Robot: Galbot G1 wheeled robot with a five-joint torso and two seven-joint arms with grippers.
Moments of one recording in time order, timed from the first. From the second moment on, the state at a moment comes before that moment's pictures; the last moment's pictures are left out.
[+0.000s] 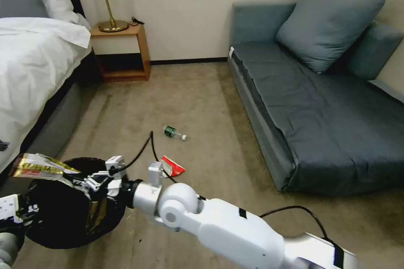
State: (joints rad) left arm 1.81 -1.28 -1.20 -2.28 -0.62 0.72 -0.20; right arm -0.60 1.49 -0.66 1.60 1.04 -0.09 -0.16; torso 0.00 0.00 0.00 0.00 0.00
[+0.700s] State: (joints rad) left arm 1.81 -1.29 -1.20 -2.32 -0.63 0.73 -0.20; right arm -0.61 1.51 -0.65 1.54 0.99 -0.10 -0.15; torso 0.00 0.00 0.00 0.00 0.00
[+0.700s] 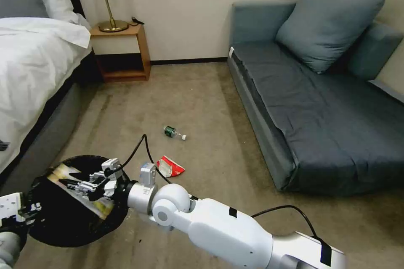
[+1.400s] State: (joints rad) left arm 1.79 -1.29 -1.20 -2.27 -0.67 0.73 -0.21; right arm -0.96 1.15 -0.21 1.81 0.39 0.01 -0.02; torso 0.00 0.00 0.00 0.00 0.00
